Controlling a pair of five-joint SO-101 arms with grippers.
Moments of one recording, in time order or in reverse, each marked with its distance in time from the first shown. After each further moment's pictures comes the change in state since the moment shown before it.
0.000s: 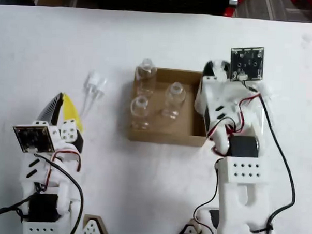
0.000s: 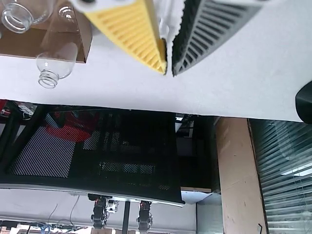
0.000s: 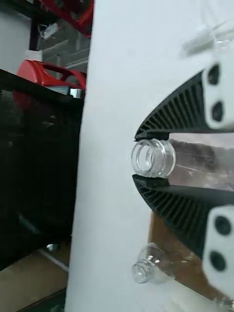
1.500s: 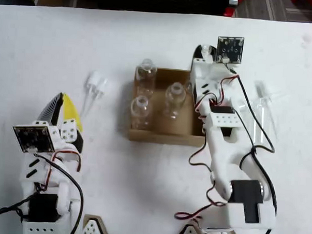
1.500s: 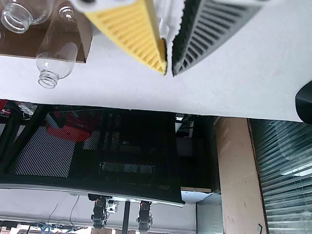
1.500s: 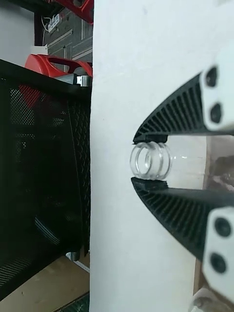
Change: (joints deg) left arm 0.0 0.0 0.0 0.0 0.0; right arm -0.7 42.6 -7.4 -38.8 -4.8
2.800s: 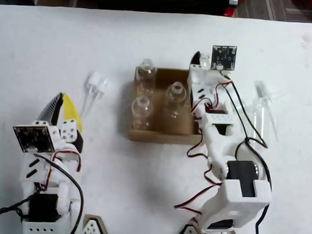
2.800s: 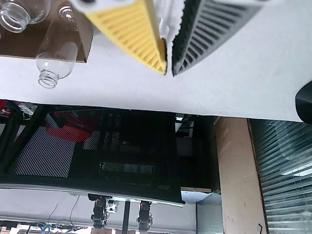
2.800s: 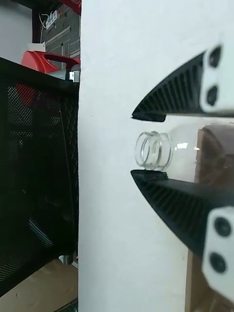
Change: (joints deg) left arm 0.0 0.0 0.0 0.0 0.0; right arm -0.1 11.1 -0.1 -11.0 -0.1
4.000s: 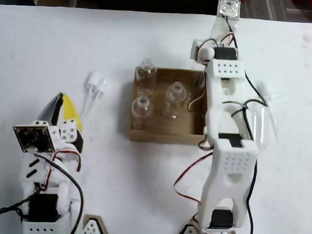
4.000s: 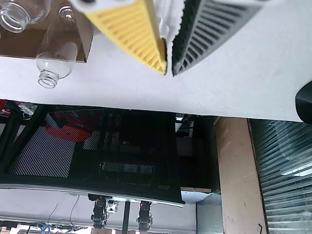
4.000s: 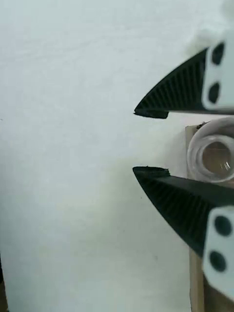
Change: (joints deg) left arm 0.0 0.0 0.0 0.0 0.0; right arm 1.1 29.1 -74.6 79.9 -6.9
